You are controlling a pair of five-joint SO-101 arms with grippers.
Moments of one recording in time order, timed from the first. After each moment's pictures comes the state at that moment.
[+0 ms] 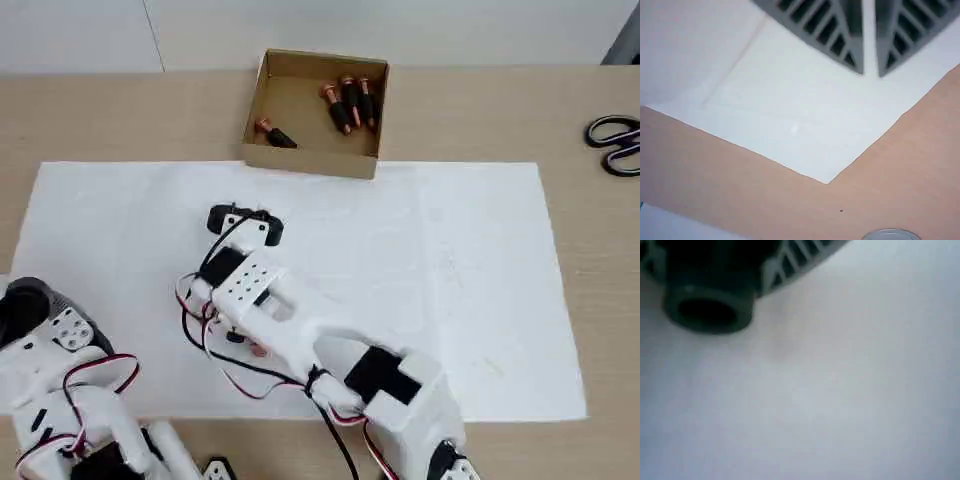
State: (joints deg) left arm -38.1 -103.5 69.1 62.5 6.7; right arm -53.5 23.6 -3.8 72.4 -59.6
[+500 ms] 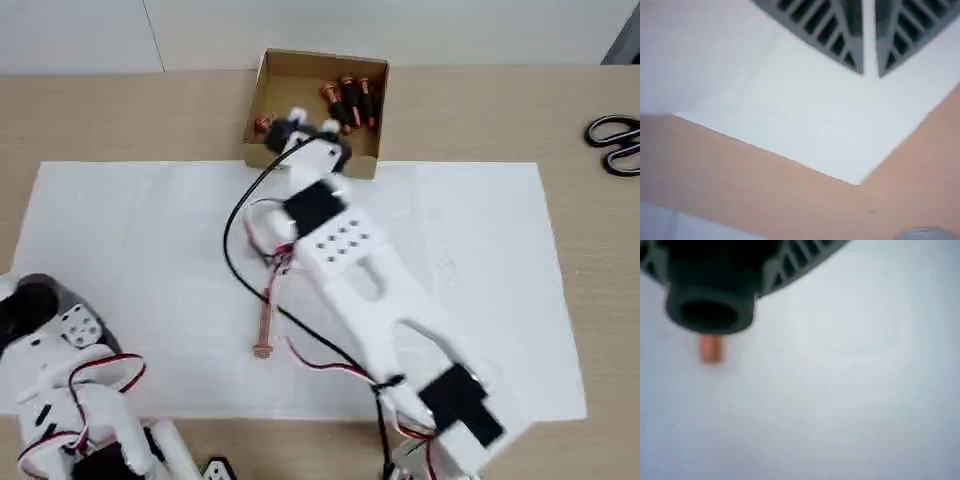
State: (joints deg) left arm -32.7 -103.5 69.1 62.5 6.7; right arm -38.9 0.4 -7.1 86.6 -45.7
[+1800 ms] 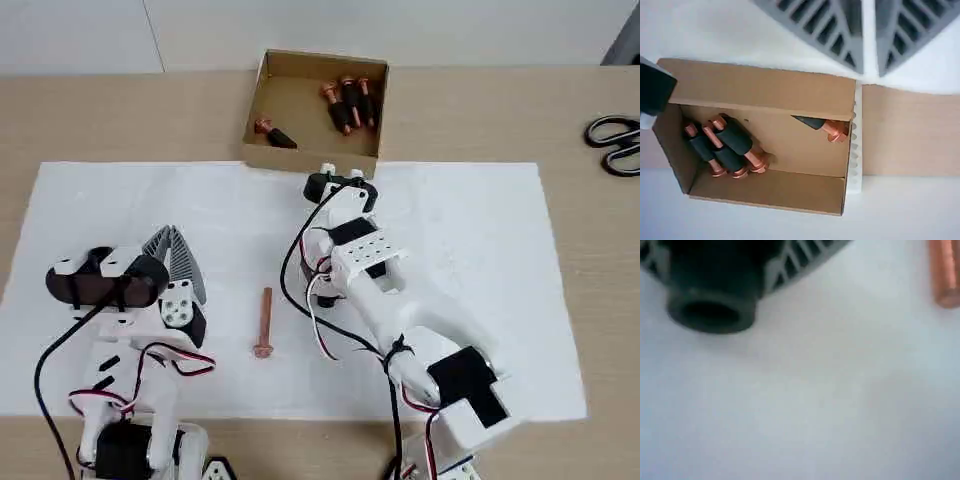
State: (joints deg) left arm 0.4 -103.5 78.7 45.8 10.6; right arm -26.6 9.9 23.8 60.2 -30.6
